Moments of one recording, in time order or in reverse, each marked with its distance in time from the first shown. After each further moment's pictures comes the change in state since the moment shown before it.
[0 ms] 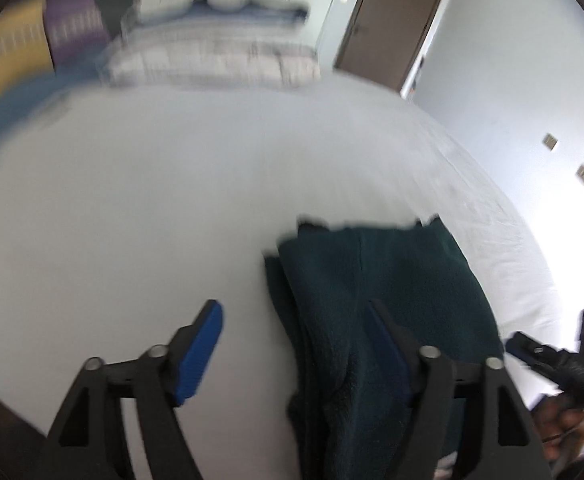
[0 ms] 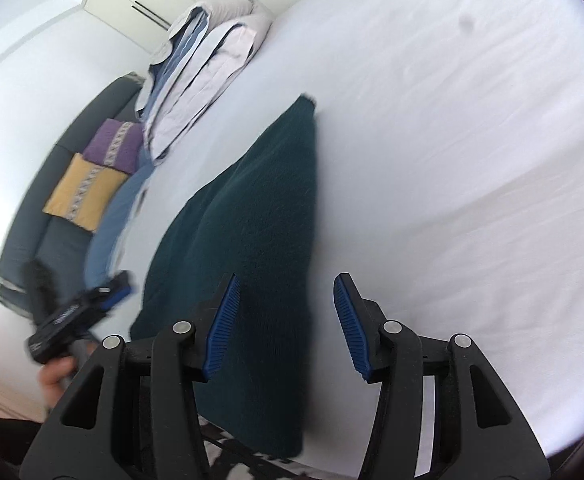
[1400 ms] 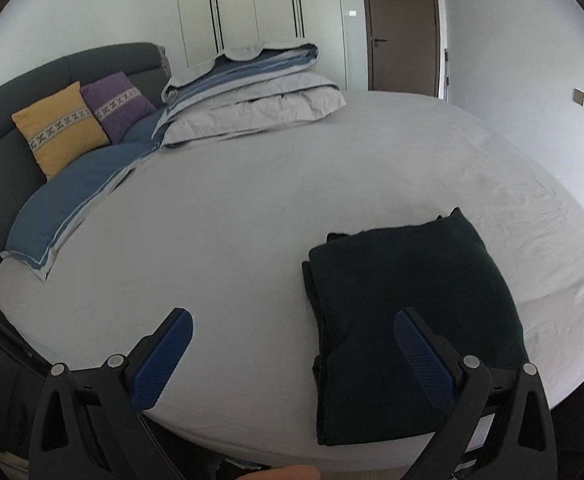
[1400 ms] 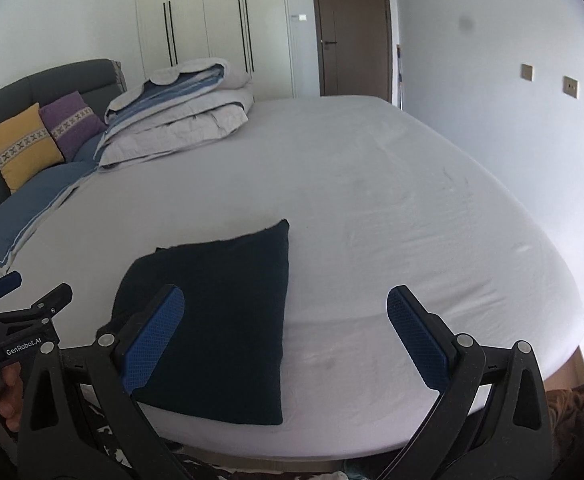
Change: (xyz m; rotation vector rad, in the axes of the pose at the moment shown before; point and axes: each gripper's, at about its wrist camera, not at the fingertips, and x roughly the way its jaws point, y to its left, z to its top) left arm -0.049 -0.043 -0.032 0.118 -0.028 0.279; right arm -0.106 0.125 -0.033 -0.353 -0.272 -0.451
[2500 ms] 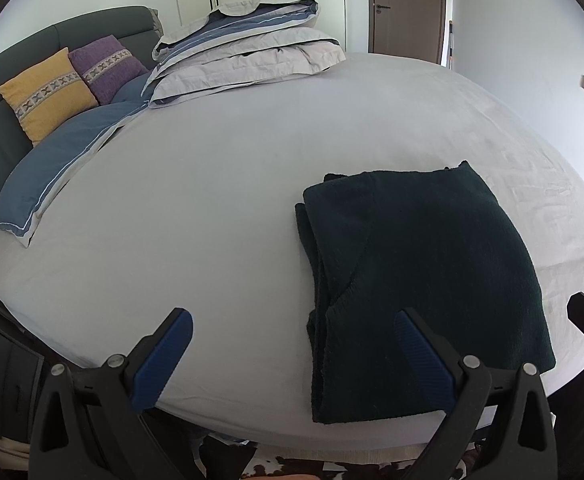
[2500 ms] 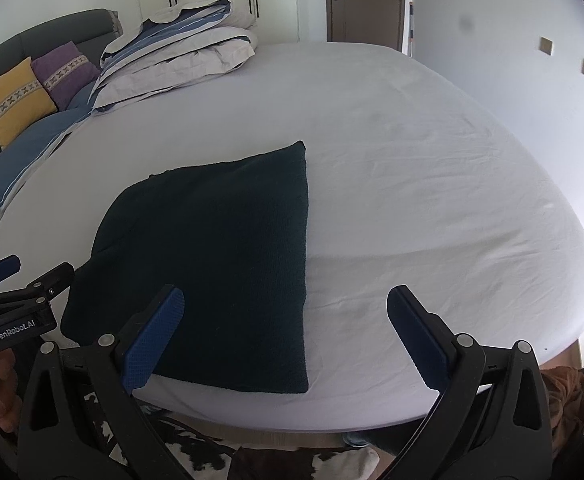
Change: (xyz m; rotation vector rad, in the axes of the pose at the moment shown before) left arm 0.034 0.001 -0.022 -0.001 0.125 -0.029; right arm 0.057 0.028 -0.025 -0.050 0.167 0.023
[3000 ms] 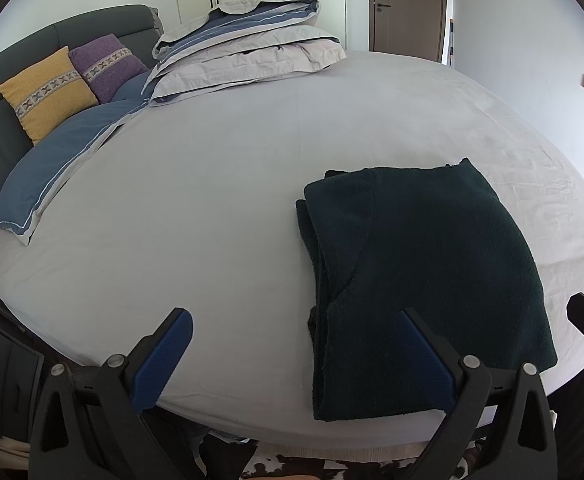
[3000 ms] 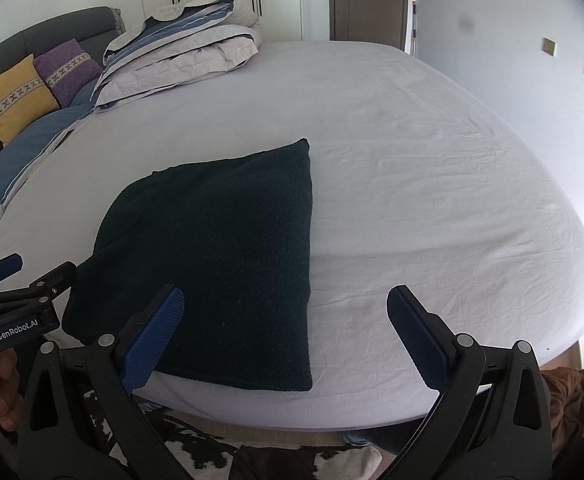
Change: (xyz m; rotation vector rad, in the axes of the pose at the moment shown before) left arm 0.000 0.002 -0.005 0.000 0.004 -0.002; right arm 0.002 0.006 -0.001 -0.005 0.004 0.006
